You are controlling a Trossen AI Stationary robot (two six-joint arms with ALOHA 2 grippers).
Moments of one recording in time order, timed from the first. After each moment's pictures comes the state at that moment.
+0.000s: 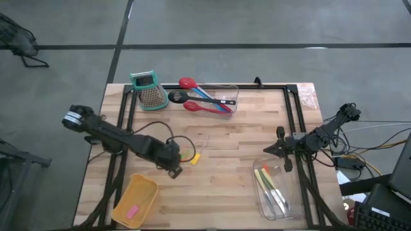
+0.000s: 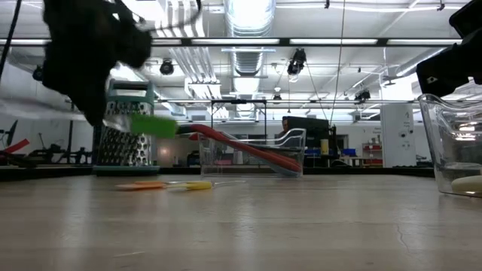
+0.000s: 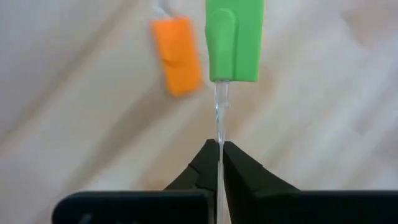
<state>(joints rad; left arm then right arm) -0.35 1.40 0.96 -0.77 -0.08 -1.11 0.63 0.09 0.08 -0.18 0.54 0.21</state>
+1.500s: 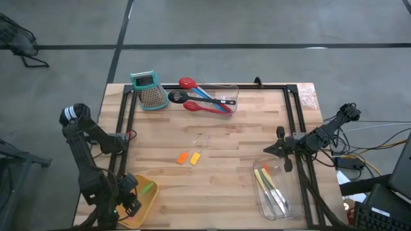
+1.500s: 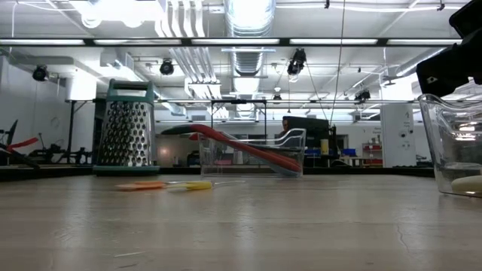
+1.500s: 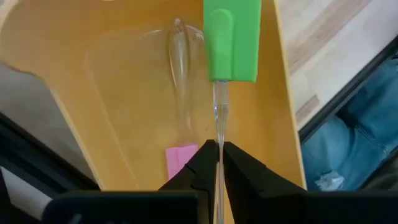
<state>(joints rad) -1.18 1.35 0.99 -0.91 -0.24 -2.07 0.63 0.09 0.08 -0.18 0.54 0.21</state>
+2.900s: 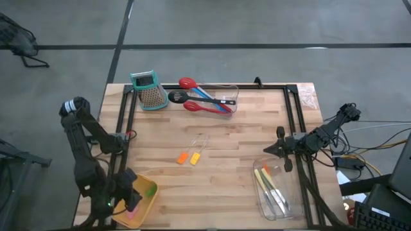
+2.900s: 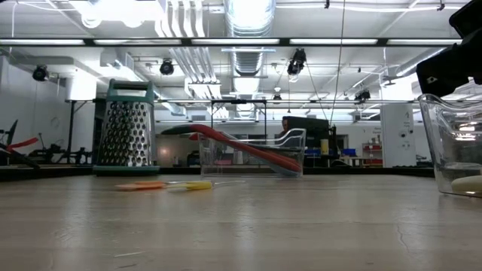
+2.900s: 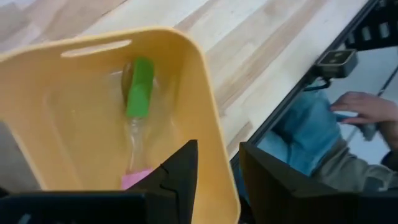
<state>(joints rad) -1.18 1.23 0.99 -0.88 -0.41 -2.07 0.63 0.09 0.08 -0.18 0.54 0.21</state>
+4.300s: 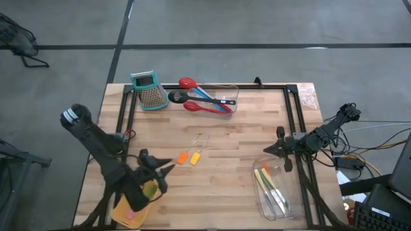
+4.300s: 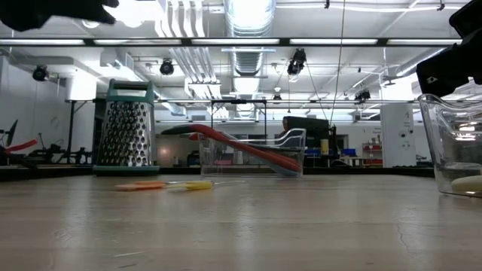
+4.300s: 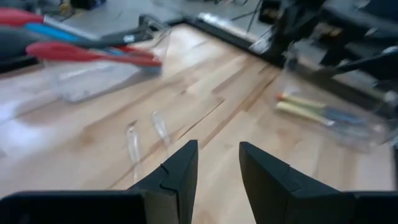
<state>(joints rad) -0.86 1.37 0.99 -0.74 -1.14 -1.38 0.63 0.09 0.08 -0.18 0.54 0.21</state>
